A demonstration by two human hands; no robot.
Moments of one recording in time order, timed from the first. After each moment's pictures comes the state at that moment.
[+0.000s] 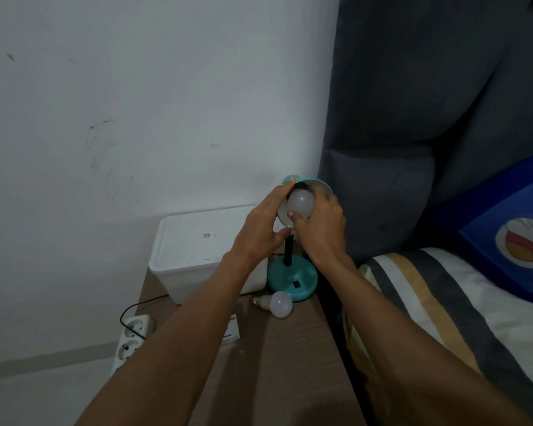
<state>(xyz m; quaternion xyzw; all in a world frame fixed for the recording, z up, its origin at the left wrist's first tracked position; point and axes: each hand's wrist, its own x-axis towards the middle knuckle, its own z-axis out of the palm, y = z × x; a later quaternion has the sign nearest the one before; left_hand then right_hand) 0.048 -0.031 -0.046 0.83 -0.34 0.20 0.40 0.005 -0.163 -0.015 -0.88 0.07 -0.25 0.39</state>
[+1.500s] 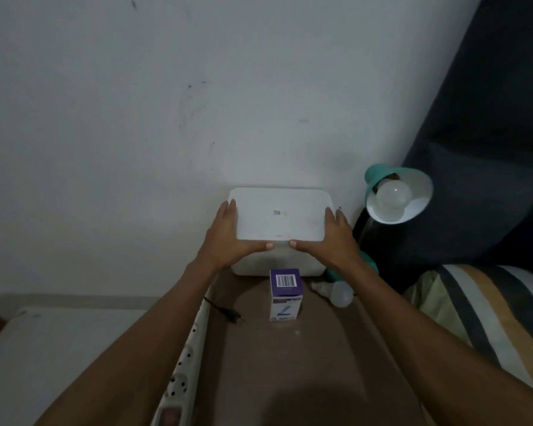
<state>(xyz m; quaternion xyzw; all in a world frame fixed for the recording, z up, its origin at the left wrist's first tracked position) 0.014 0.172 -0.107 0.92 0.01 0.05 0.38 0.029 -0.074 -0.094 -0.95 -0.01 0.00 0.31</state>
